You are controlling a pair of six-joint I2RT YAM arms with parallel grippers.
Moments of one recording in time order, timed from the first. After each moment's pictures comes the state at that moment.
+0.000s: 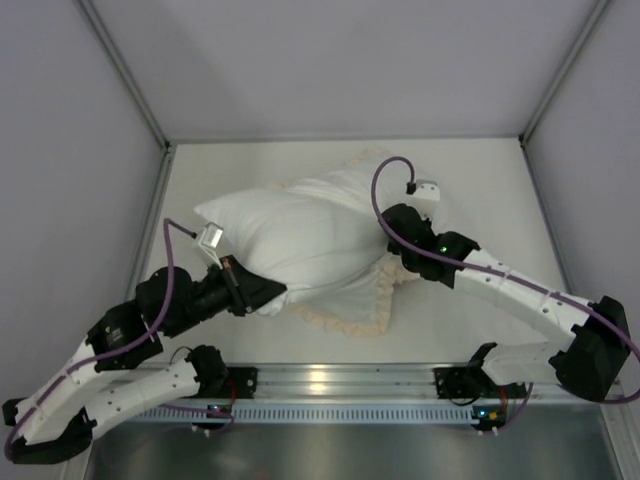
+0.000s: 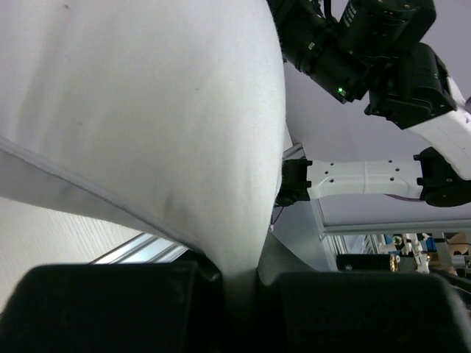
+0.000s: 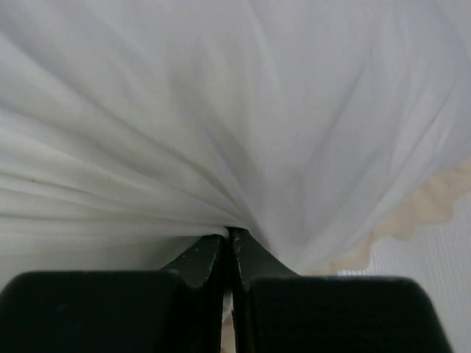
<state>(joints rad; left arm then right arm) -0.98 0.50 0.95 -0.69 -0.09 -0.98 0.83 1.26 1.03 -0.57 0.70 0.70</state>
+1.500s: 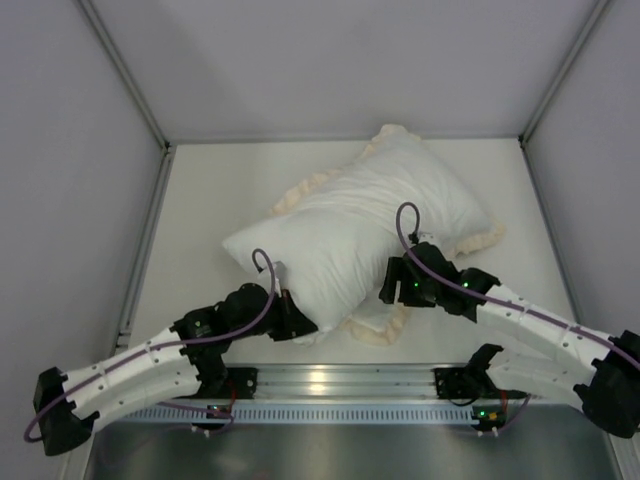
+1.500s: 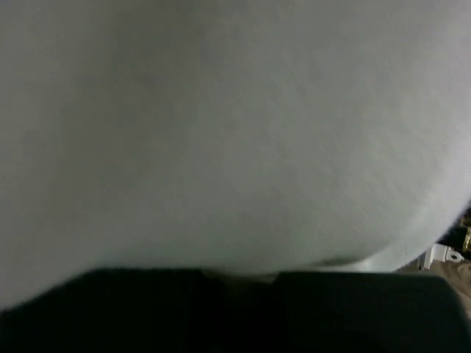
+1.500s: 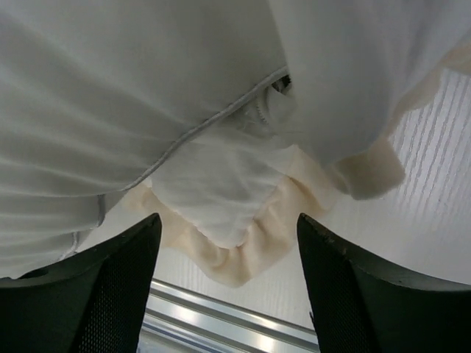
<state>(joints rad) -0.99 0.63 0.44 -0.39 0.05 -1.05 0.76 1.00 0.67 -0.57 0.12 0.75</state>
